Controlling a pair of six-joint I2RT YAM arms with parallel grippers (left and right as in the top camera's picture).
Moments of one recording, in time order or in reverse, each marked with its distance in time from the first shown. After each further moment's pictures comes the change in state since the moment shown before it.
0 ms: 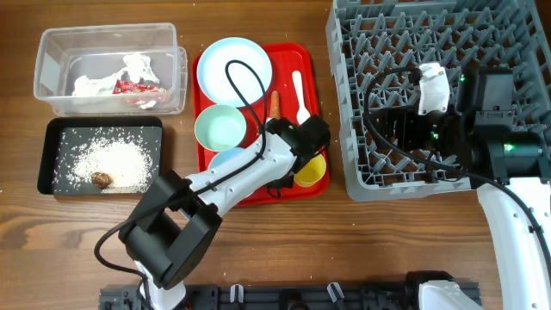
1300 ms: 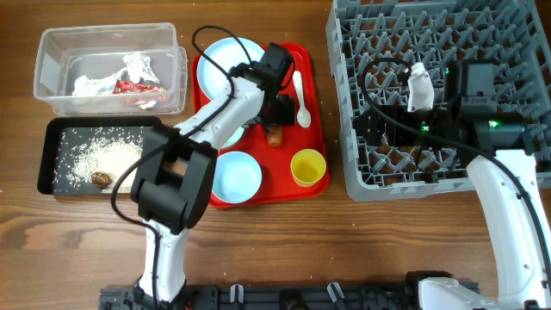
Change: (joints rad) left arm 0.306 0.261 0.291 0.302 0.359 0.253; right arm 0.000 0.116 0.000 -0.032 -0.113 0.070
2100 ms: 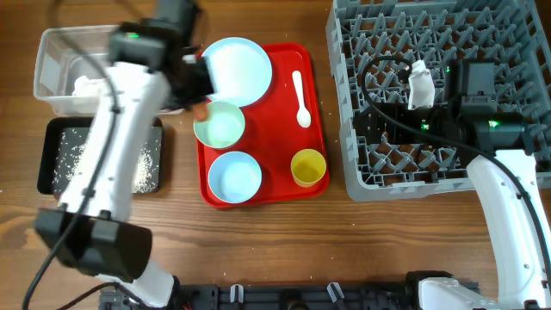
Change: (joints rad) left arm 0.309 -0.383 0.221 -0.578 -0.061 -0.031; right arm 0.000 0.000 0.000 0.026 0.008 0.000
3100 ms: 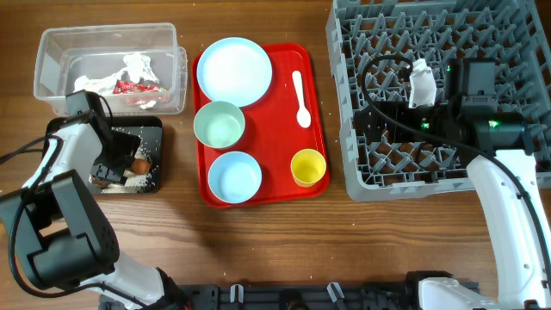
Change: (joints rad) left arm 0.536 0.005 -0.796 0.676 -0.007 -0.457; right arm 0.000 0.000 0.000 0.019 0.023 0.000
